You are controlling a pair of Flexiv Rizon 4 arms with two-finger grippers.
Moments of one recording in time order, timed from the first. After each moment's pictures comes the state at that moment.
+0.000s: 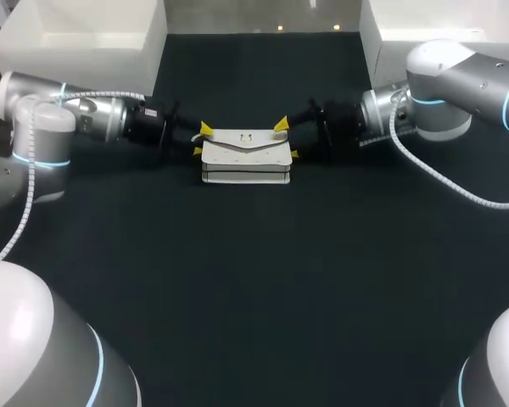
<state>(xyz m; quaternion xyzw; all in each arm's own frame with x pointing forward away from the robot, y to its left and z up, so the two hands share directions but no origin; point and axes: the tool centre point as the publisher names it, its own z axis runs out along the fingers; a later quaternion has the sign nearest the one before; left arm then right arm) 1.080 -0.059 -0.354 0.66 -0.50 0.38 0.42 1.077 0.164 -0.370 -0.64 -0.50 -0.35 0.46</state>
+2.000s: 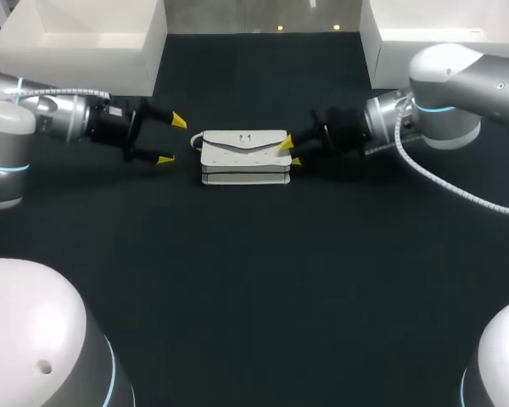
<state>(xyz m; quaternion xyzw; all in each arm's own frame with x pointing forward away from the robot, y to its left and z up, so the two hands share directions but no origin) 1.039 0.004 -0.319 0.67 -0.51 0.40 0.36 1.030 0.161 -0.365 -0.64 -0.53 -0.35 0.44</state>
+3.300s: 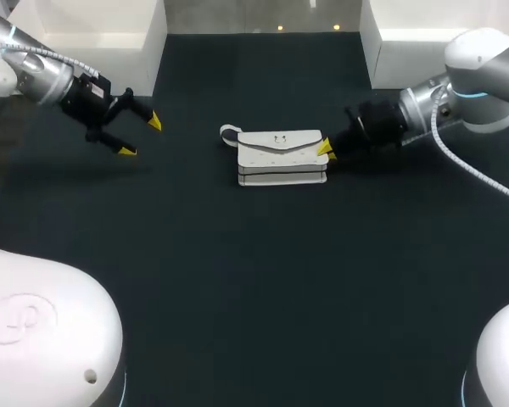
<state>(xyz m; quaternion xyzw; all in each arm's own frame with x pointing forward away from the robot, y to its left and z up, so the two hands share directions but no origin) 1.035 0.072 -0.307 0.71 -0.61 0.27 0.25 1.034 0.076 -0.370 -0.63 -0.57 -0.32 0.42</state>
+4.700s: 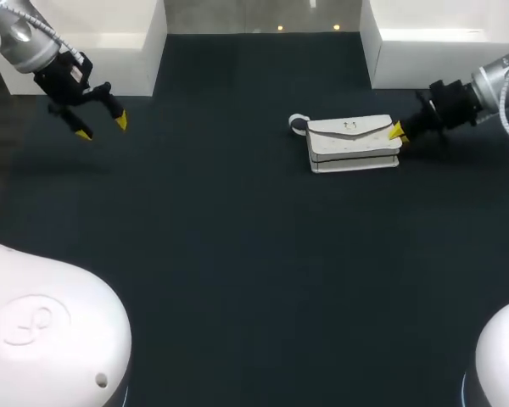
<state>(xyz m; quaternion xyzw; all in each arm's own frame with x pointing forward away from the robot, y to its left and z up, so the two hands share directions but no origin) 1.048 0.157 -0.296 0.67 -0.72 0.16 0.12 1.077 -0.093 -0.362 -0.66 -0.60 -0.32 0.33</state>
